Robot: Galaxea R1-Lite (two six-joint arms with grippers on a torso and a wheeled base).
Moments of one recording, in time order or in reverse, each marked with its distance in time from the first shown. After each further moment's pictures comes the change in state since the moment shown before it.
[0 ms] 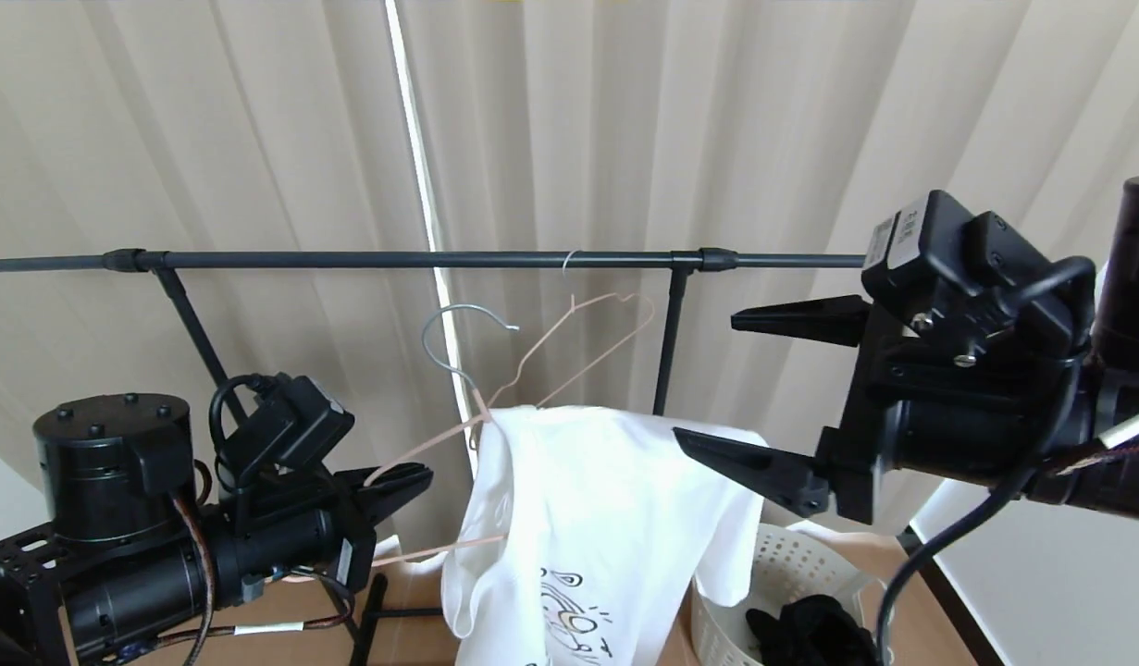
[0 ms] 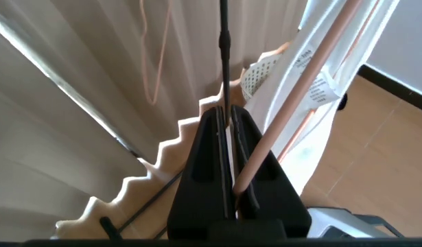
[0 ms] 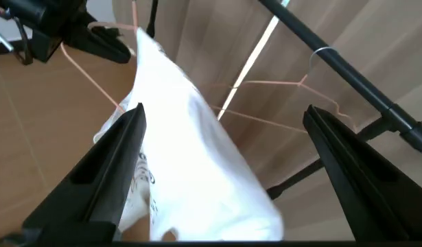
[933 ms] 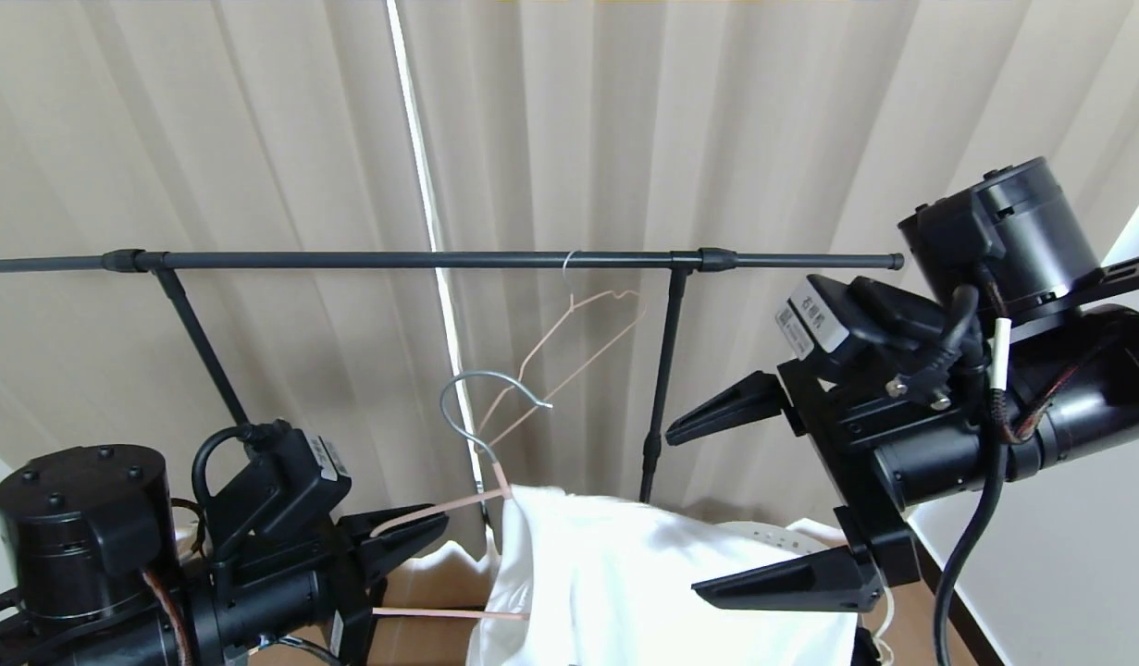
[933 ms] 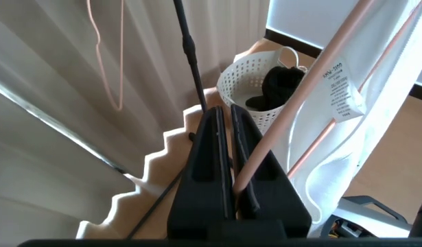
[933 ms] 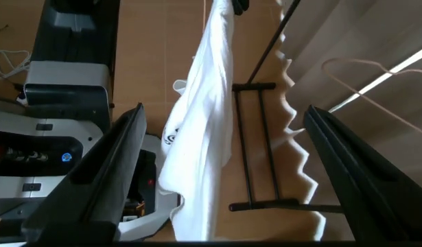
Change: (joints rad) left arm -0.084 -0.036 0.121 -0.118 -0.035 0.030; right arm -0.078 0.181 -0.314 0.616 0.496 -0.246
